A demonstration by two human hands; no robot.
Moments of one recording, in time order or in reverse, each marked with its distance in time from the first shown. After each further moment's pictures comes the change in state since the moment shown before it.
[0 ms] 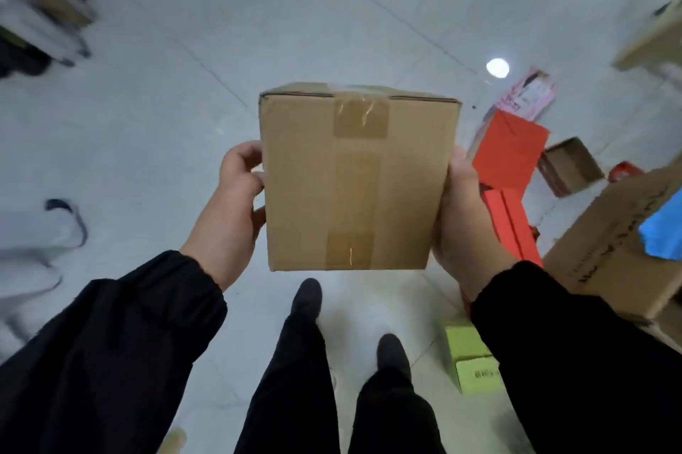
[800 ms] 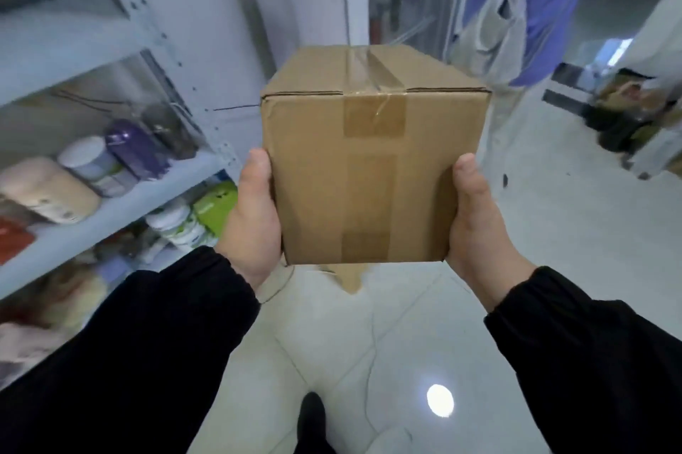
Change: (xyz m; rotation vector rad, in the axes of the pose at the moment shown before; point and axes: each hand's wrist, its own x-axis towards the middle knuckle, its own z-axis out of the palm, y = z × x) left_hand -0.694 -0.057 -0.240 -0.679 1.612 0.341; right_hand -0.501 0.085 0.475 -0.457 -1.642 -0.016
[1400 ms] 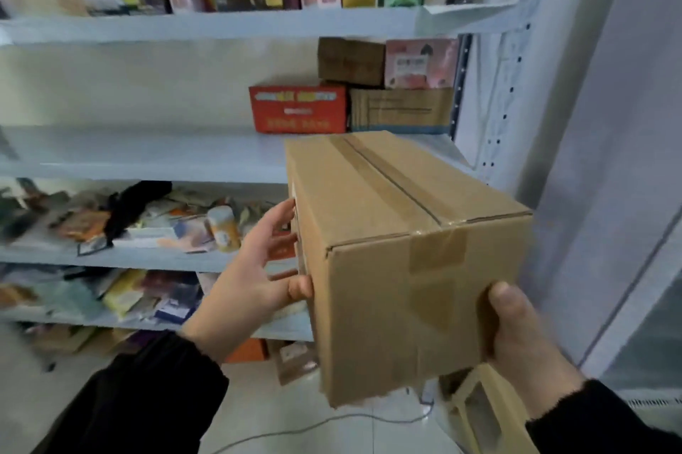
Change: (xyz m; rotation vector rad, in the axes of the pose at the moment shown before) left_hand -0.187 0.137 -0.279 0.540 0.498 0.385; right_hand 0.017 -0.033 0.275 0.173 -0.954 0.012
